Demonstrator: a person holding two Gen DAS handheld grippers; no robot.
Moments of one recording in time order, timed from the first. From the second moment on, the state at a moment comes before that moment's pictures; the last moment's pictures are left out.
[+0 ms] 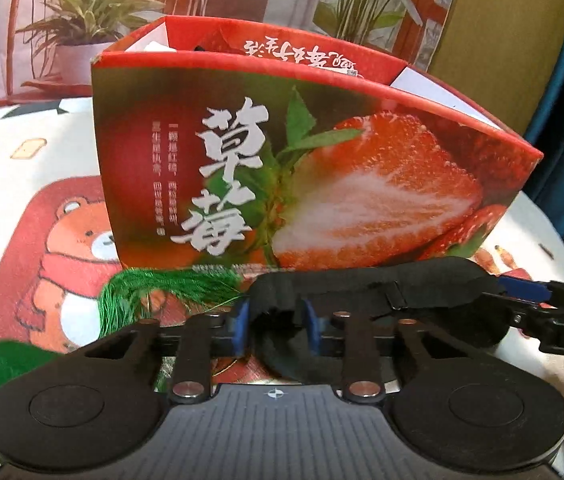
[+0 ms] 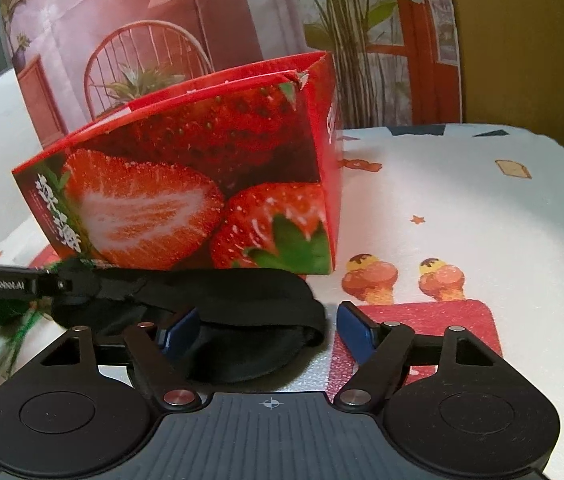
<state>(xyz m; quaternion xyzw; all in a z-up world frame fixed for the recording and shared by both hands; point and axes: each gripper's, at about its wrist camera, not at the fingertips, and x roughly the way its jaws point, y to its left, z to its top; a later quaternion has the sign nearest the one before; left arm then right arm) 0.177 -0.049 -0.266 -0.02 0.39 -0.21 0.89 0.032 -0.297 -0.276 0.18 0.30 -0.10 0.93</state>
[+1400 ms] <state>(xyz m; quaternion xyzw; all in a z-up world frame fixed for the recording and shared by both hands) 0.083 -0.026 -0.185 -0.03 0.25 -0.21 0.94 -0.017 -0.281 -0.204 0.15 0.17 -0.08 0.97</state>
